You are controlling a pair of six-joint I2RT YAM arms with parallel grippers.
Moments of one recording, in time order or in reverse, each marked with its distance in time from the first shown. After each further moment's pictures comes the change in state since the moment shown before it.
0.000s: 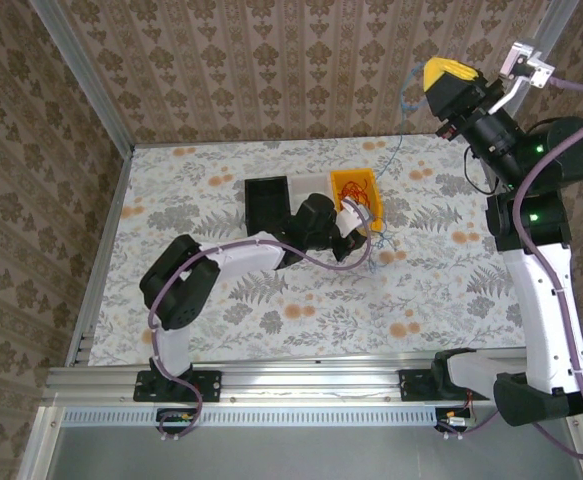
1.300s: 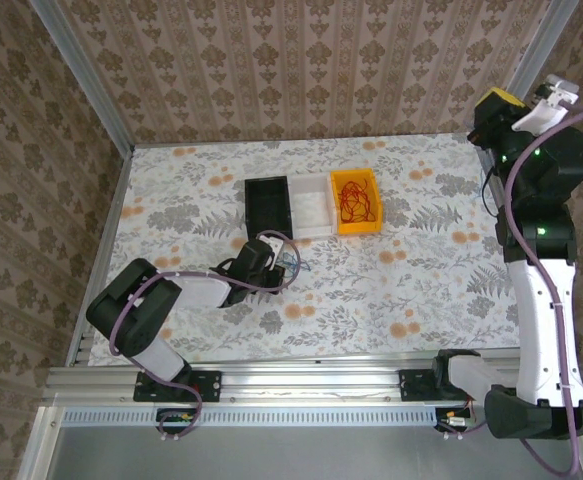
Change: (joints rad) left arm 0.169 -0.307 -0.657 -0.006 -0.357 -0.385; right arm -0.174 -0.078 -0.134 -0.285 0.421 -0.162
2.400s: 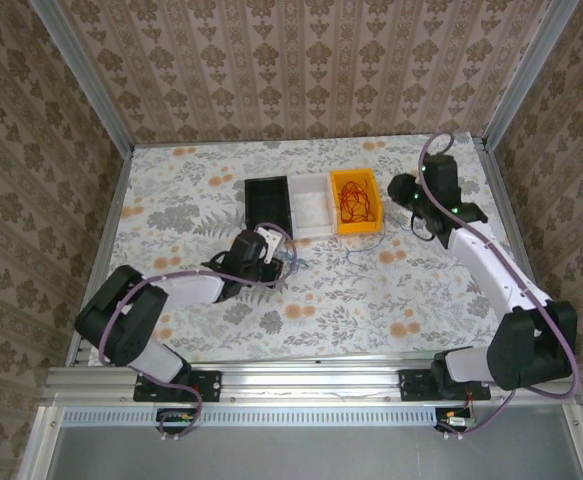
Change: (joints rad) left arm 0.043 -0.095 0.063 -0.102 0.106 0.091; right arm 0.225 0.259 -0.406 -0.124 0.078 0.222
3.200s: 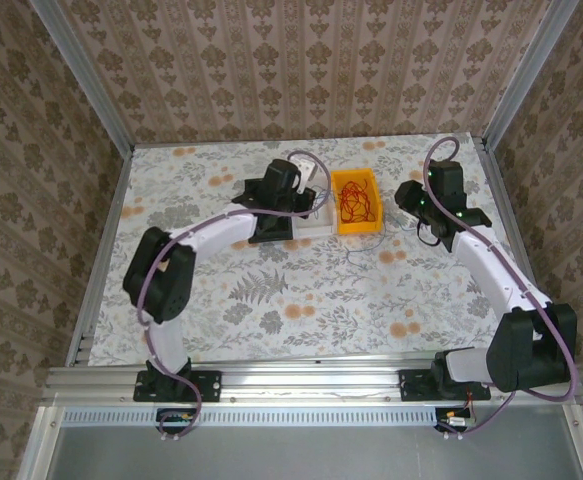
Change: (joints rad) left arm 0.018 0.386 0.729 -0.192 -0.095 0.072; right arm -0.050 -0.017 -0.032 -0.002 -0.016 -0.037
